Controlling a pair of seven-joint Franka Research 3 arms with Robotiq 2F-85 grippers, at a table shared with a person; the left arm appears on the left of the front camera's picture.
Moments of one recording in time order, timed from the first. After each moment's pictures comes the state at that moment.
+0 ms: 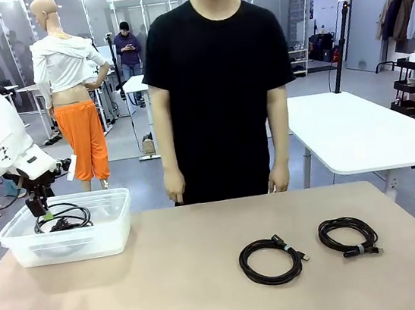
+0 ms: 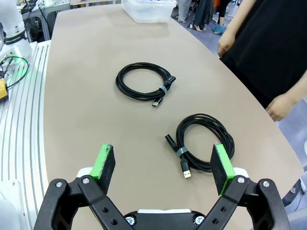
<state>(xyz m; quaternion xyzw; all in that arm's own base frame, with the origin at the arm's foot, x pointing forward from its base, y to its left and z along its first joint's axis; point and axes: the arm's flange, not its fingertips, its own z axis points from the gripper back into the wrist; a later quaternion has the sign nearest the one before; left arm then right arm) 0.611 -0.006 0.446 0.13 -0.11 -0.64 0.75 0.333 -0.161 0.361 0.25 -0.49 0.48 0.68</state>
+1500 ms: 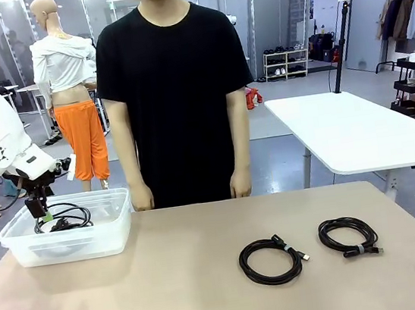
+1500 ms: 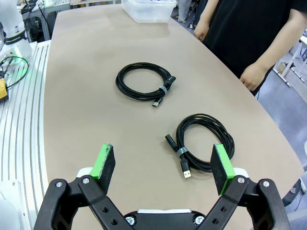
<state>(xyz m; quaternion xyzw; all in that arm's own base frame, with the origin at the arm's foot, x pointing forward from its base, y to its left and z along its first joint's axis) 0.600 -0.011 0.449 0.13 -0.11 -0.63 0.76 0.333 -0.161 0.361 0.25 -0.49 0.48 0.68</state>
